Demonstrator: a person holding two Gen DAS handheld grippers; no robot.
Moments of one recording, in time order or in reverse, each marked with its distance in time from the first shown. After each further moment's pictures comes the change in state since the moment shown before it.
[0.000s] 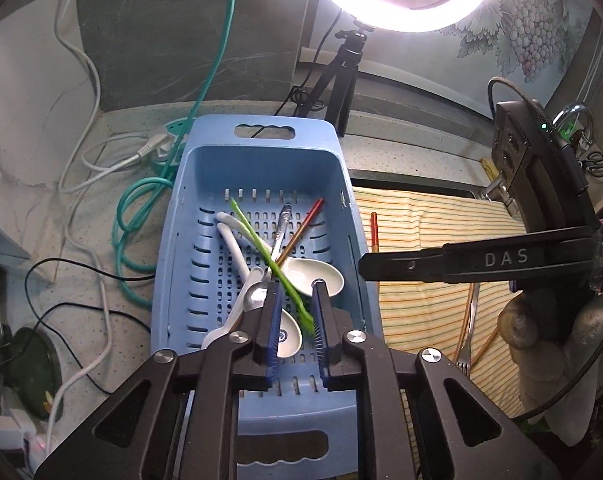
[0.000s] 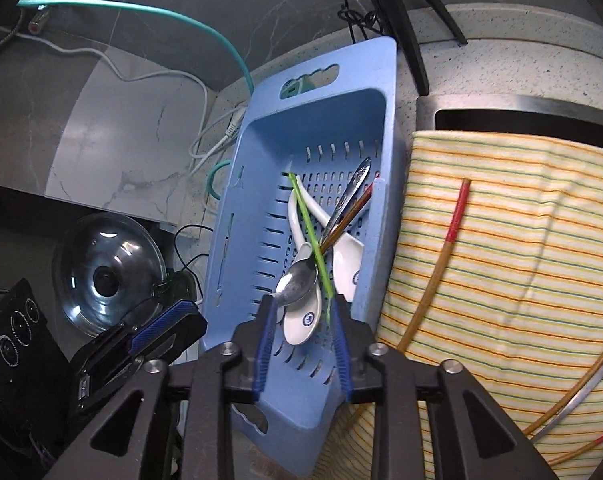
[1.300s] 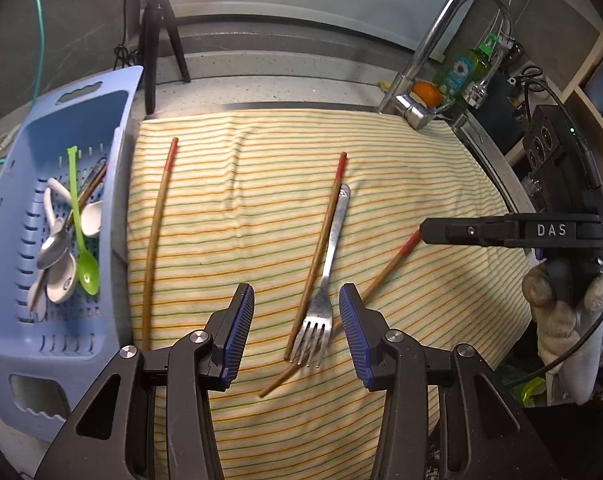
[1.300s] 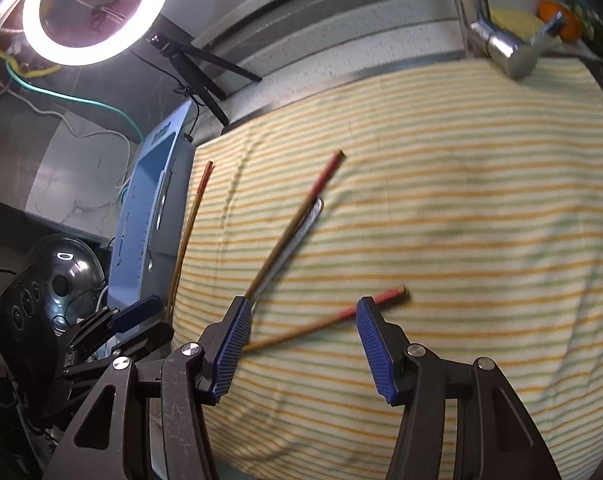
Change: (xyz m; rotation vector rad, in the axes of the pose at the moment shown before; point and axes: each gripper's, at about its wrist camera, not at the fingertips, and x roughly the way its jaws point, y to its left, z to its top) left arm 0.040 -0.158 -0.068 0.156 0.092 -0.185; right arm -0.150 -0.167 -0.122 0.122 -0.170 -0.169
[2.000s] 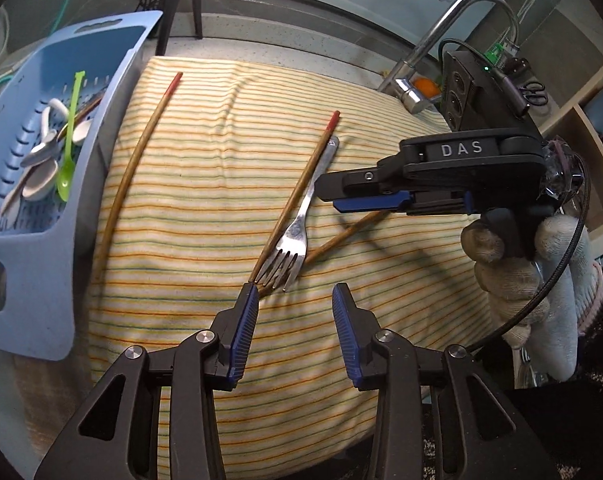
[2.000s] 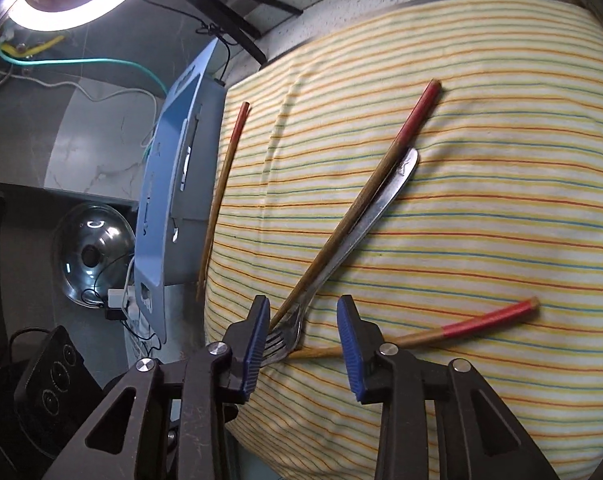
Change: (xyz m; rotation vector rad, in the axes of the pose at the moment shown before) left arm 0.001 -0.006 -0.050 -0.149 0.022 -0.066; right arm 0.071 0.023 0.015 -0.012 0.202 0.169
